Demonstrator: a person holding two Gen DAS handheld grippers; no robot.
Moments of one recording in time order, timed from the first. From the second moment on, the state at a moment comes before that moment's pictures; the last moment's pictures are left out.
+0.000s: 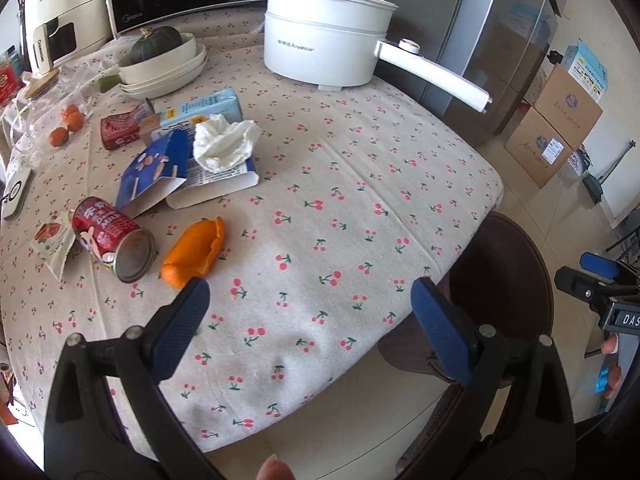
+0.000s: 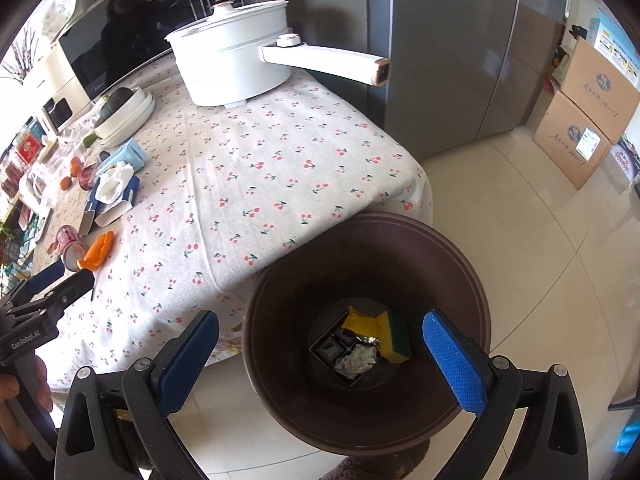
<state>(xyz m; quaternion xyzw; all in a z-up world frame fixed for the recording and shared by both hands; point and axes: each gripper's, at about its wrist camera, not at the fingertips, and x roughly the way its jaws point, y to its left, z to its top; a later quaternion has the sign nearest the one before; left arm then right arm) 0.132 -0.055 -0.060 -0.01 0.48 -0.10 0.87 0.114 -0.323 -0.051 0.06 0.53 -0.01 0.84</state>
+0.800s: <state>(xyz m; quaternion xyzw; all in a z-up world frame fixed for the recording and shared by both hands) 0.208 0.082 -0.100 -0.17 0.52 0.05 0.84 0.198 -0.236 -0.058 0.02 0.54 0.04 0.84</state>
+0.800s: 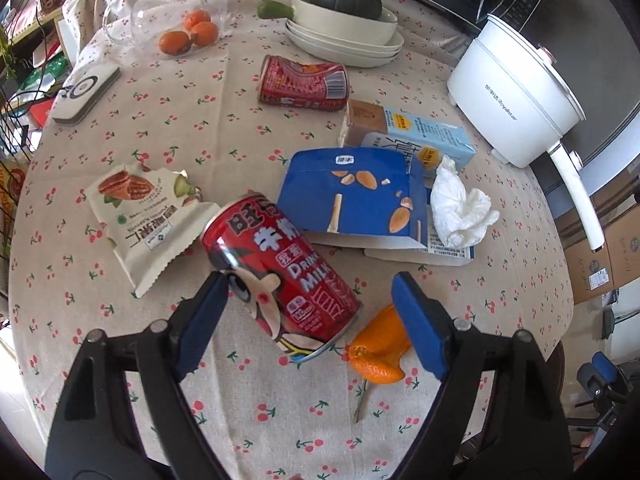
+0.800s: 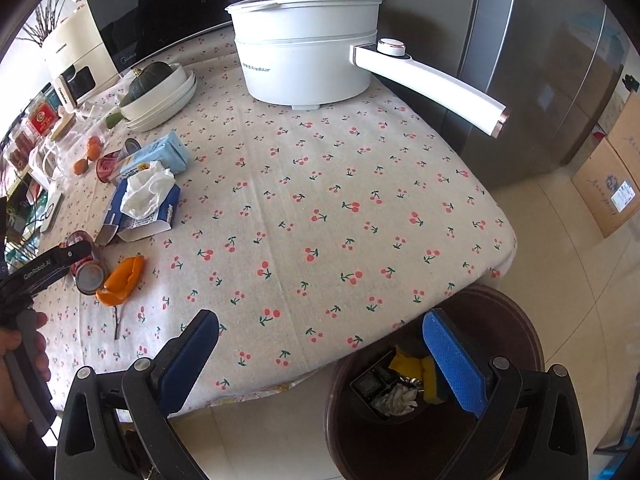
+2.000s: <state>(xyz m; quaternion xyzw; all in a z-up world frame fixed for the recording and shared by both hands) 0.151 0.151 -0.101 -0.10 0.57 -0.01 0.81 0.224 -0.073 -0.105 0.07 0.58 0.14 0.80</state>
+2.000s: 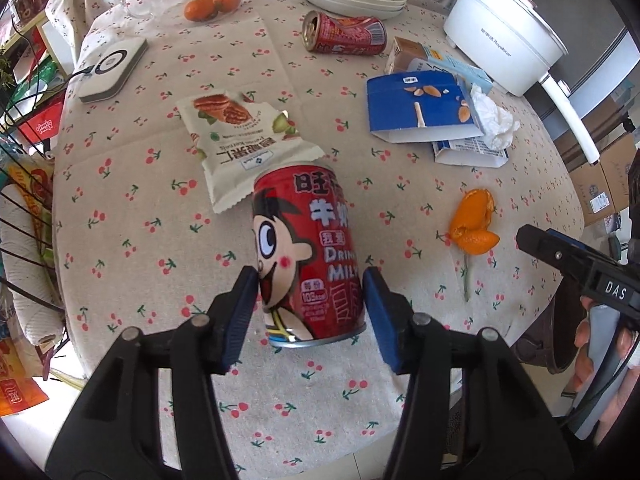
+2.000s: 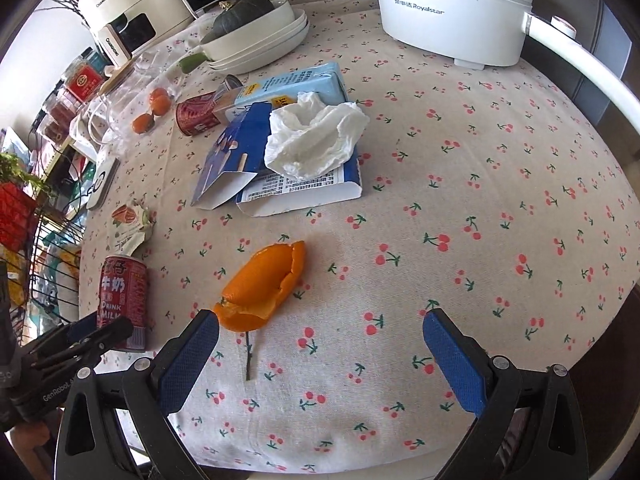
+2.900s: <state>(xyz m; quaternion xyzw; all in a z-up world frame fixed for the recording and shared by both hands) 0.140 0.160 -0.081 -0.13 0.55 -0.03 0.83 0.225 -0.022 -0.124 0.01 0.57 0.16 0.81</state>
